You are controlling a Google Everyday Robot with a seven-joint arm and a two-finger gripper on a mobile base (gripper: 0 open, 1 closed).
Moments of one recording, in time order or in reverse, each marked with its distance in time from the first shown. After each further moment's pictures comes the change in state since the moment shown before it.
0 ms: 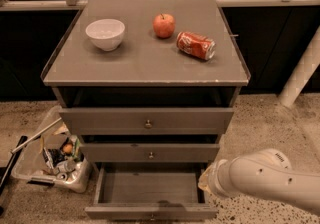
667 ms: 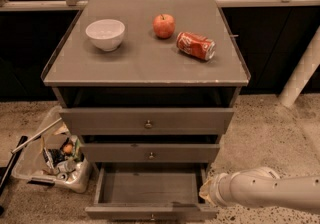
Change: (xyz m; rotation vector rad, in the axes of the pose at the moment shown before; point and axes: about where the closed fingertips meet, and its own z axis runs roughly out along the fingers) arm 0.051 0.007 0.091 -0.020 -0.036 0.051
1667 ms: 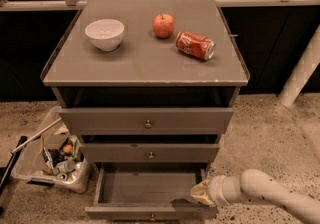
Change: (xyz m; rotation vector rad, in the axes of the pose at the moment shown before) arm -0.006 0.004 0.064 -0.184 -0.311 0.111
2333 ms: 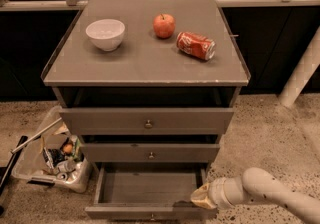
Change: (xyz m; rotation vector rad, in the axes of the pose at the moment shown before) arm 0.005 0.020 -0.006 -0.100 0.003 -0.022
